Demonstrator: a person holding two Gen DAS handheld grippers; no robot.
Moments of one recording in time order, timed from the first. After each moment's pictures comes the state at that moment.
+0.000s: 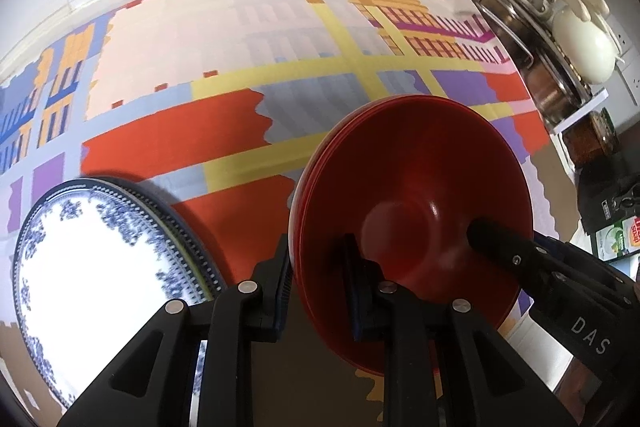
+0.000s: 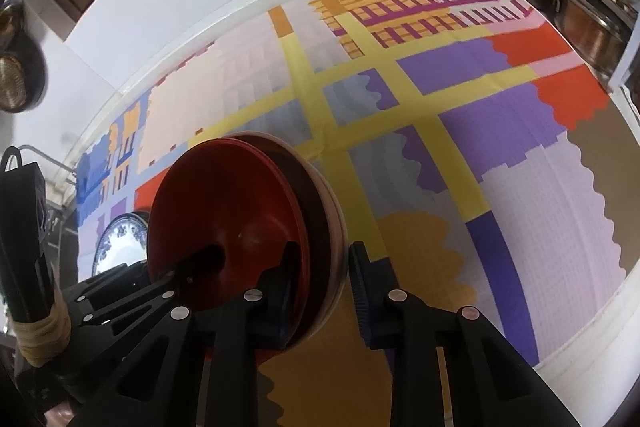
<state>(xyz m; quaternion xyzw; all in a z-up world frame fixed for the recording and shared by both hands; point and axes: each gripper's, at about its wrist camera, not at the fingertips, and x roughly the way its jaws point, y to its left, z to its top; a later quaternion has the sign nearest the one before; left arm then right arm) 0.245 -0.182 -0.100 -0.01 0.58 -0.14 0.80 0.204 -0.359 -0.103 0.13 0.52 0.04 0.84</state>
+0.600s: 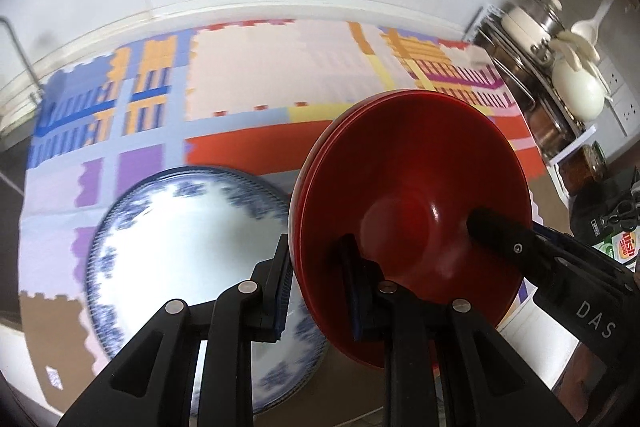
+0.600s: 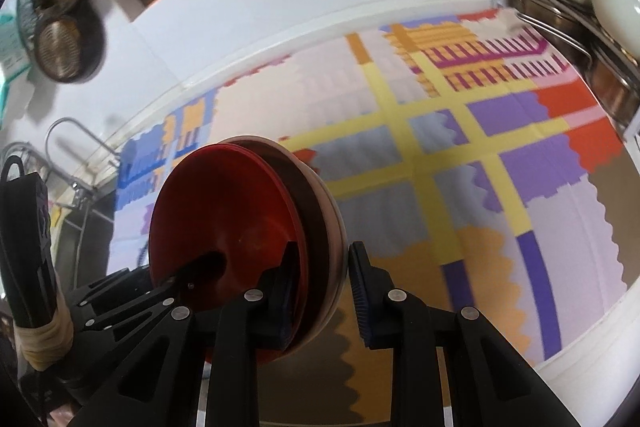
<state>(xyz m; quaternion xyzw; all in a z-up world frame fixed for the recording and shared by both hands) 0.203 -0.092 -0.045 -0.04 0.53 -0.10 0.84 0.180 -0.284 -0.049 0.11 0.48 0.10 0.86</state>
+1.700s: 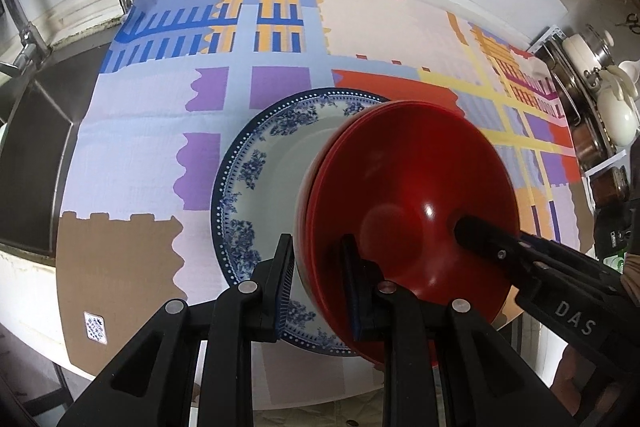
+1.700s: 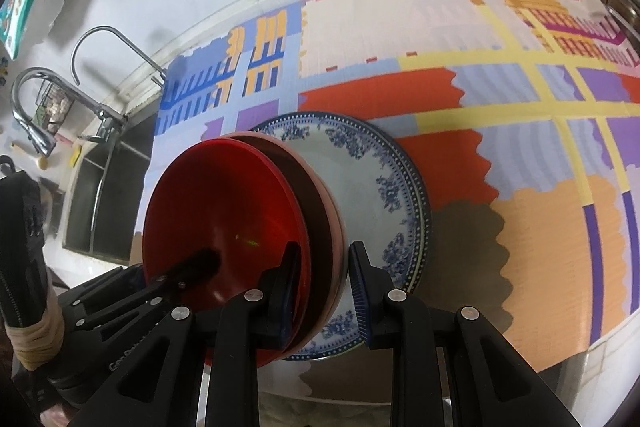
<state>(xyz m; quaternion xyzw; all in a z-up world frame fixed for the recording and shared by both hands) 0.158 0.033 -0.075 -0.08 0.58 -0.03 0.81 0.160 -0.150 -0.087 0.08 0.56 0.16 0.81</state>
